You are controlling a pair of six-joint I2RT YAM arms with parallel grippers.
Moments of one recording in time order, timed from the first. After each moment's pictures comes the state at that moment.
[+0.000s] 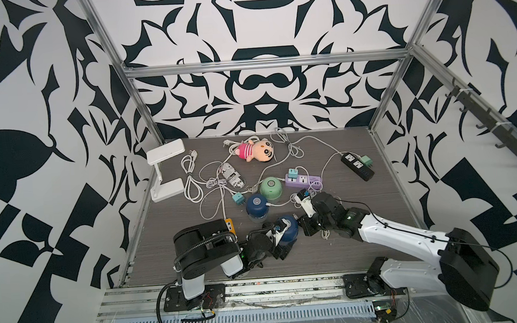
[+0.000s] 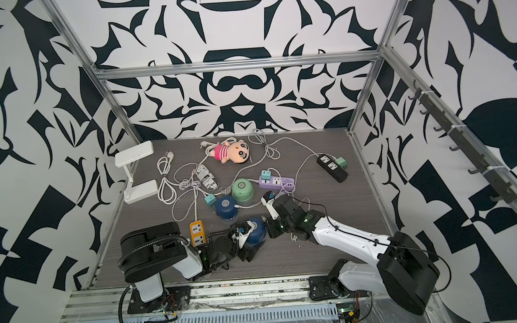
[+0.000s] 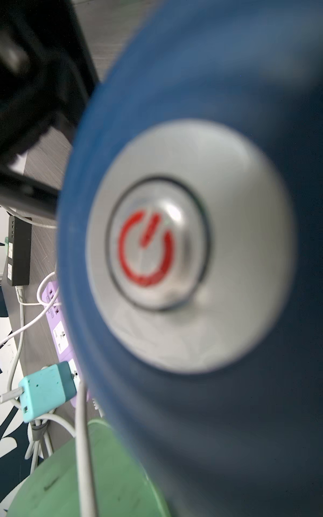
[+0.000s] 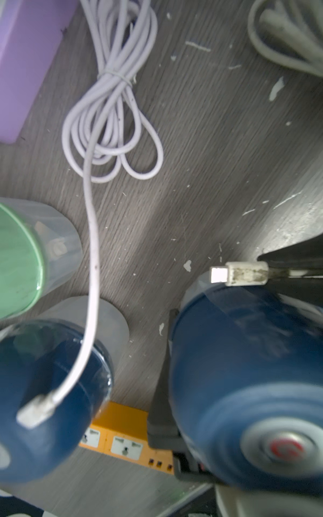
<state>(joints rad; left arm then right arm) -1.18 1.82 0.30 1.16 -0.23 -0.10 0.75 1.16 0.59 -0.29 -0.15 0.34</state>
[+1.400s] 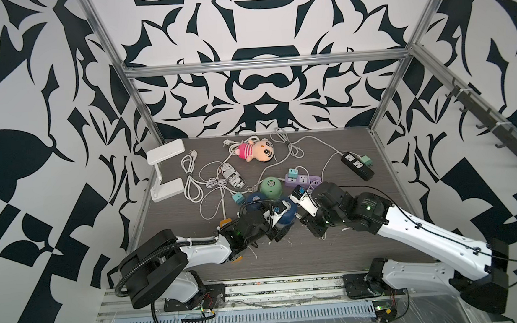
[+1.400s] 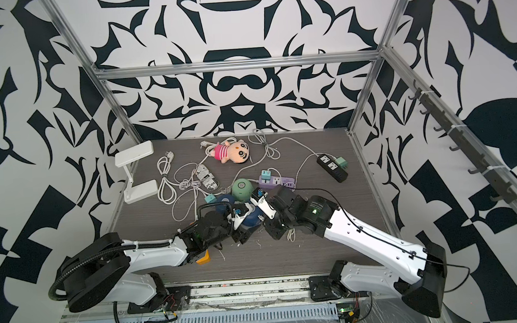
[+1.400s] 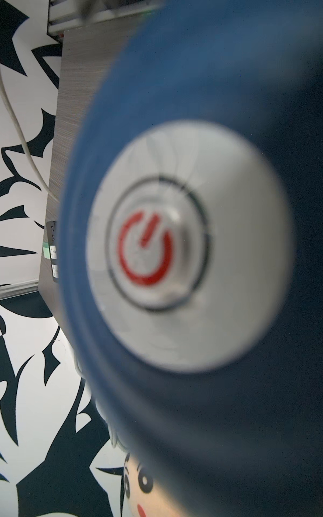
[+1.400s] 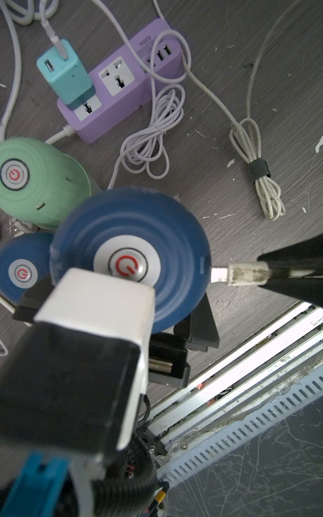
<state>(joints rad) -0.99 1.41 0.45 0.63 0.01 0.13 0.91 1.10 1.04 -0.89 -0.07 0.14</state>
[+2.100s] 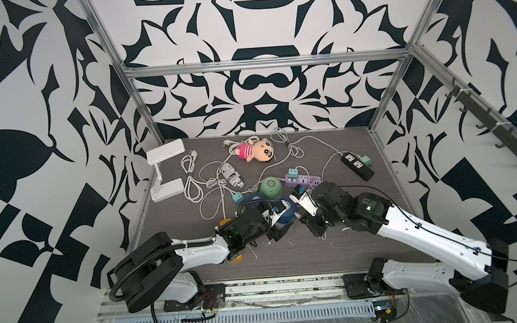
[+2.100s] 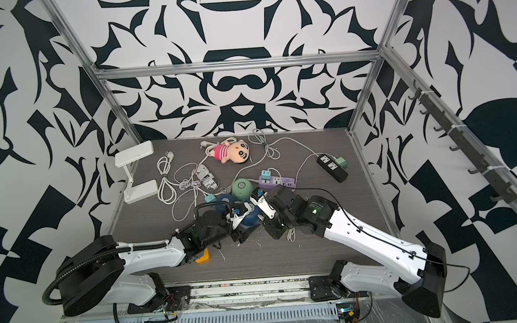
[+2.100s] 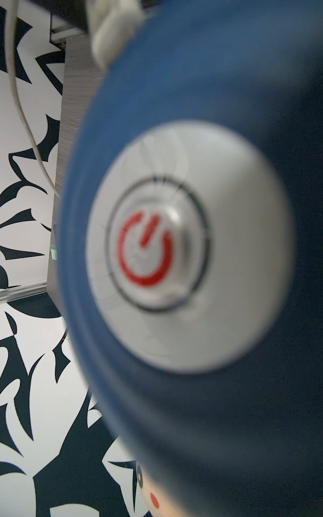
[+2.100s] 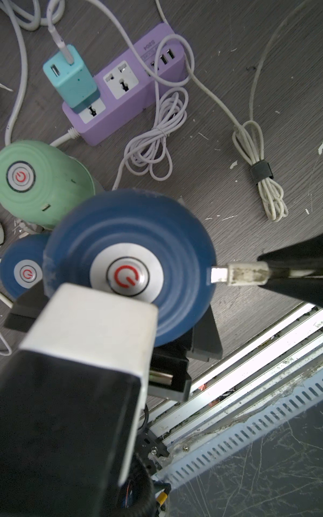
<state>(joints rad) -0.99 1.38 0.45 0.60 0.03 0.15 0.91 1.10 1.04 -0.88 -0.06 0.13</state>
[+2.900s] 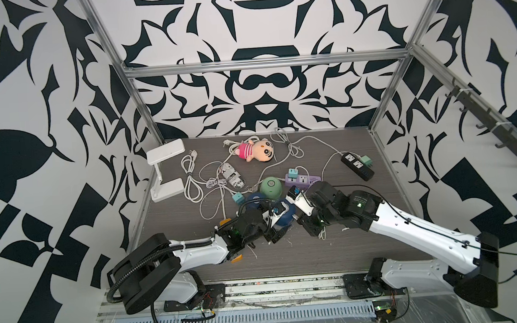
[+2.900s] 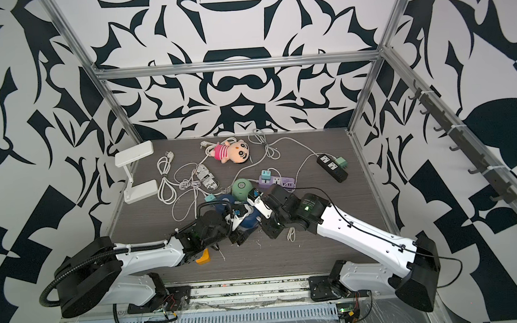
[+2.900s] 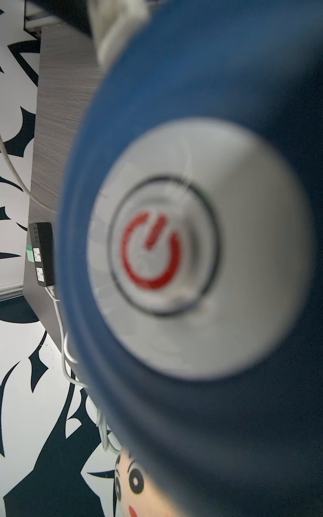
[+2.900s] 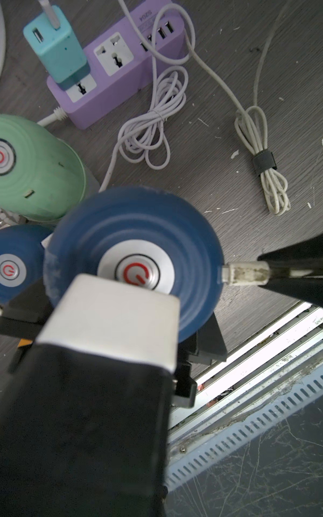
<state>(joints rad) -1.00 1.36 0.45 0.51 0.02 0.16 0.91 1.17 1.05 -0.88 -0.09 0.14</state>
